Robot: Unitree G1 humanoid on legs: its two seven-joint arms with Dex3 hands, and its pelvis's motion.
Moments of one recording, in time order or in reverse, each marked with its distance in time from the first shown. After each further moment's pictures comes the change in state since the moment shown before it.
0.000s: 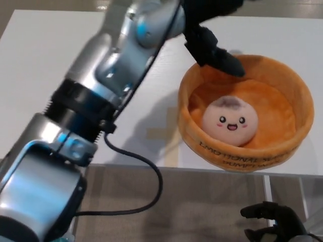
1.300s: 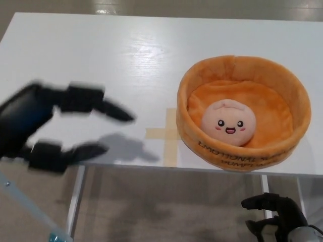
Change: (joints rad) left_arm 1.054 0.251 0.601 -0.772 -0.609 0.063 -0.279; right_arm -0.032 -0.009 -0.019 0.000 -0.007 0.000 0.001
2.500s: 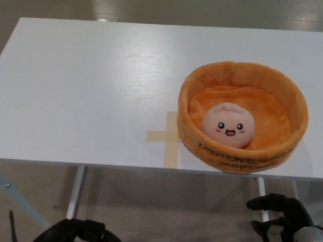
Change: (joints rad) left_arm 0.039 -0.108 -0.340 0.984 0.200 -0.144 0.223; right_arm 0.000 -0.019 -0.011 0.005 0.000 0.003 0.014
